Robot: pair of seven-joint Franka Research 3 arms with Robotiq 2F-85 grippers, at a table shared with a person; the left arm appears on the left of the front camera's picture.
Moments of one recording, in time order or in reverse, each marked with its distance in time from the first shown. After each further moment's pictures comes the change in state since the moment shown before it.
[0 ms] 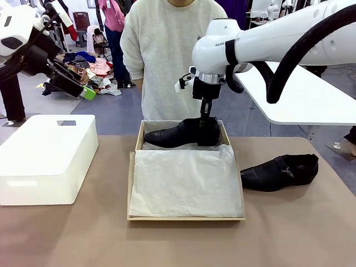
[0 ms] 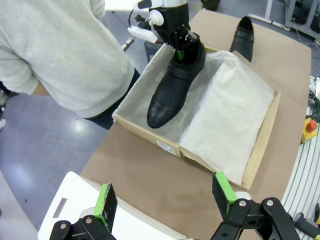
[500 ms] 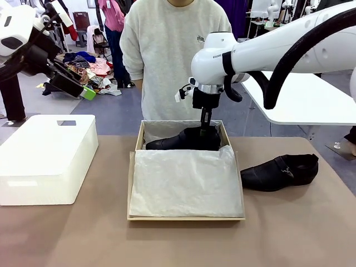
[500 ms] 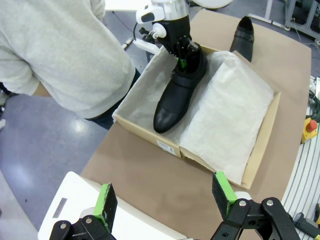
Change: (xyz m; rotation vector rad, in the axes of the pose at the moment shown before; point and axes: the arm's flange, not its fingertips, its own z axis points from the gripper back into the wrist) left arm 0.000 0.000 0.000 0.000 0.000 0.000; right arm -0.004 -0.006 -0.036 0.029 0.024 -0.001
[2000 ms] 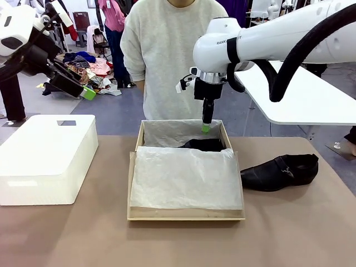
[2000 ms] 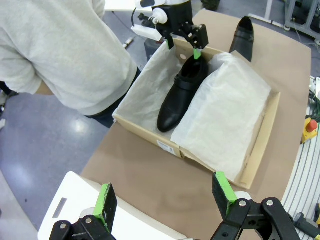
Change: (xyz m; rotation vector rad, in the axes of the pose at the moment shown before) left arm 0.000 0.000 0.000 0.000 0.000 0.000; right arm -0.002 0.014 0.046 -0.006 0.001 0.013
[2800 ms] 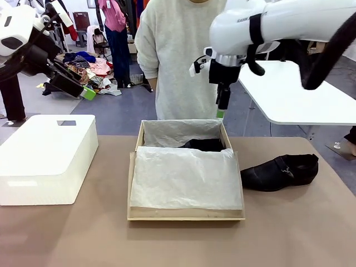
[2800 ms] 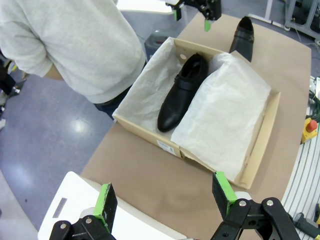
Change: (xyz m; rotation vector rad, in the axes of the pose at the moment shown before) left arm 0.000 0.000 0.000 0.000 0.000 0.000; right arm -0.051 0.025 0.074 -0.116 0.002 0.028
